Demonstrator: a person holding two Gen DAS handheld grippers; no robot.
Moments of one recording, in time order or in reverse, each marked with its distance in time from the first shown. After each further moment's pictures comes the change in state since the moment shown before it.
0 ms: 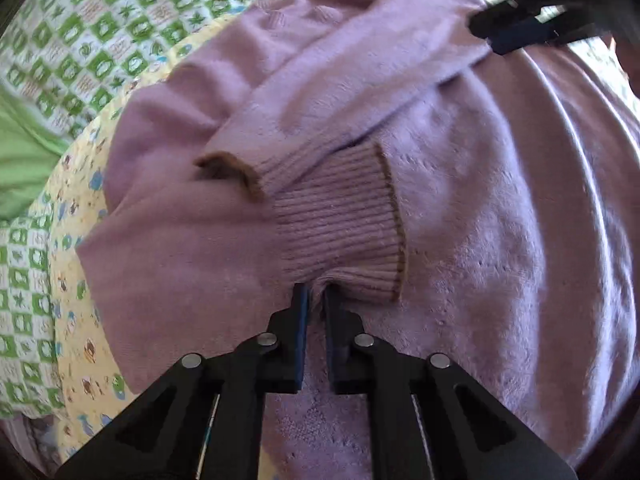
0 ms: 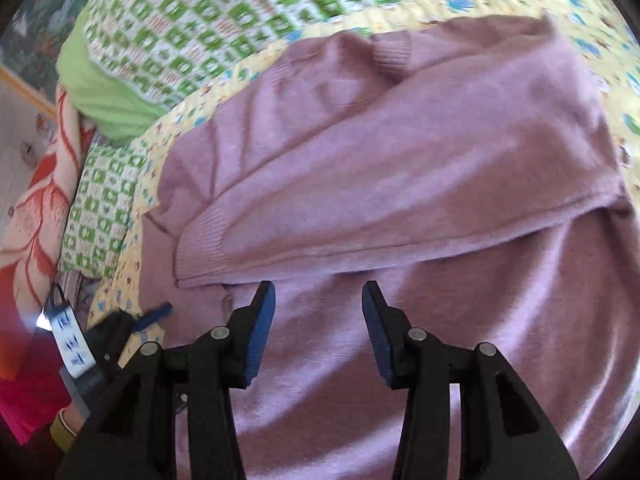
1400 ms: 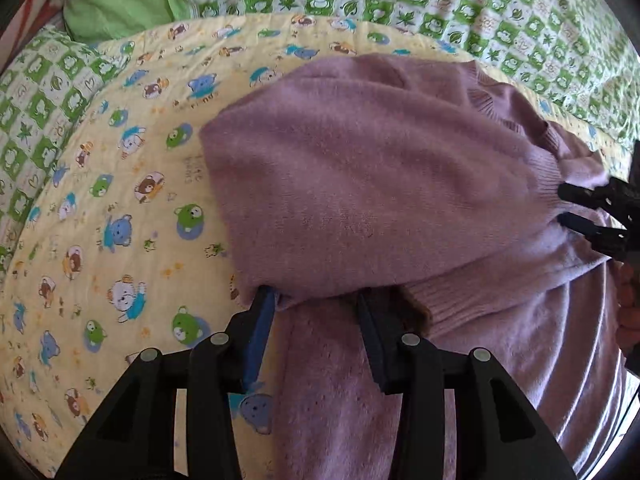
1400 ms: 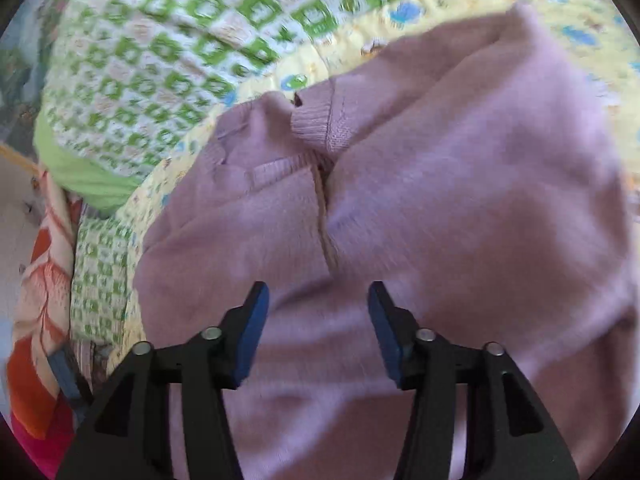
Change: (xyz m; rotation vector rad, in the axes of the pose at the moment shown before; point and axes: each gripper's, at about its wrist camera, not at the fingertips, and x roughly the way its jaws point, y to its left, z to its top) left arm 0.030 0.108 0.030 -0.656 0.010 -0.027; right arm 0.051 -0.052 0.085 0.163 -0.033 0.066
